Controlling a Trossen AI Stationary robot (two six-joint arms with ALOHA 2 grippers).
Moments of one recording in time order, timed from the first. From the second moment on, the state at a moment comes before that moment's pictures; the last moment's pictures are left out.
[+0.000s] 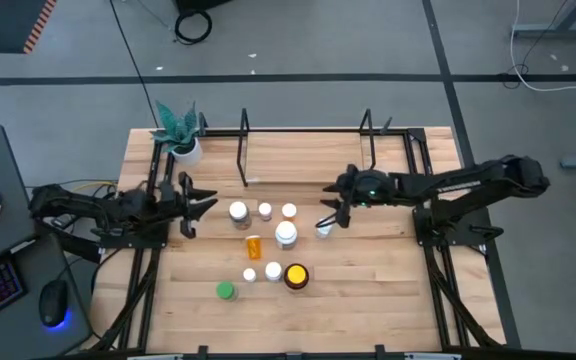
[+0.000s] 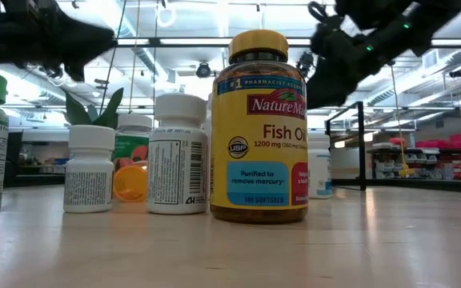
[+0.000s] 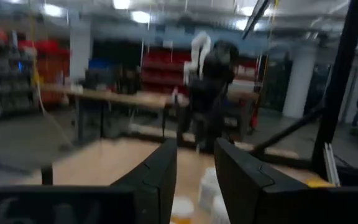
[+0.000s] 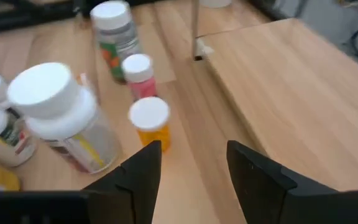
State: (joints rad) left arm -0.14 0.26 0.03 0.51 -0.37 -0.02; right arm -0.08 1.22 0.62 0.05 0.15 0.16
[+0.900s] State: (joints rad) left arm -0.14 0.25 0.03 0.60 -0.37 0.01; right arm -0.05 1.36 0.91 -0.34 0.08 0.06
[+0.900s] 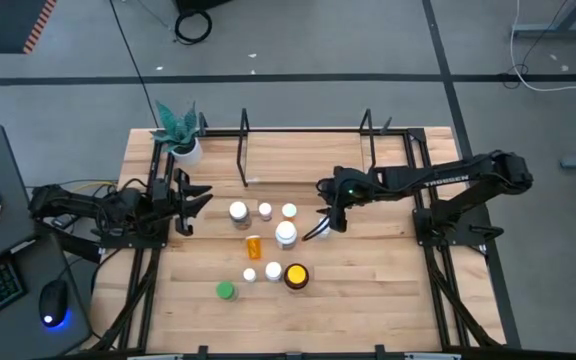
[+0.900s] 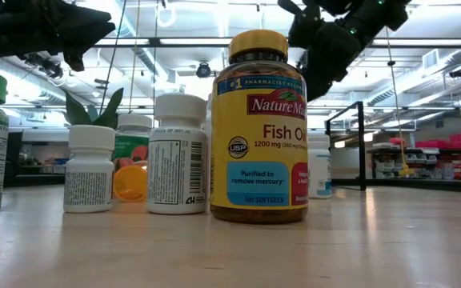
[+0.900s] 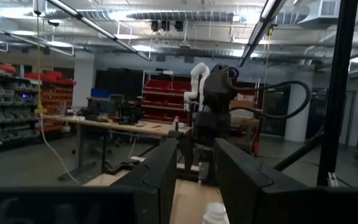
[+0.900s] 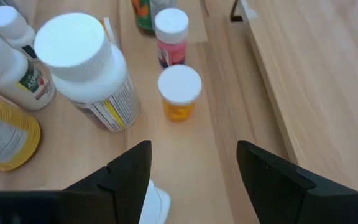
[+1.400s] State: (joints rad) left arm -0.14 0.27 0.03 0.57 -0.38 0.06; right arm -0.04 1.44 1.07 -0.61 0.08 0.04
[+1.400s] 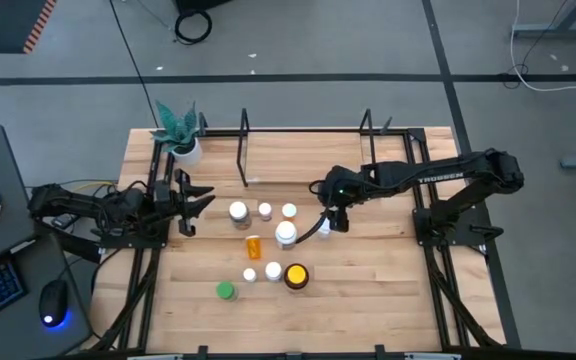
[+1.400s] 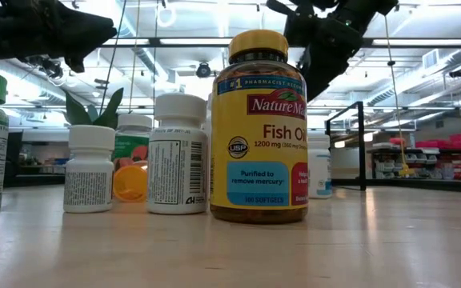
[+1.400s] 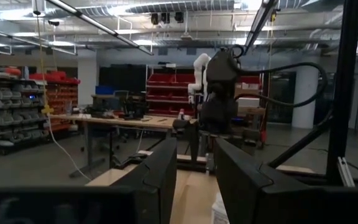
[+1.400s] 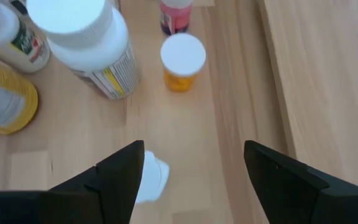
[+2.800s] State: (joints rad) left arm -0.14 0.29 0.03 0.53 -0.39 0.09; right arm 0.04 1.81 1.59 -1.20 0.01 0.05
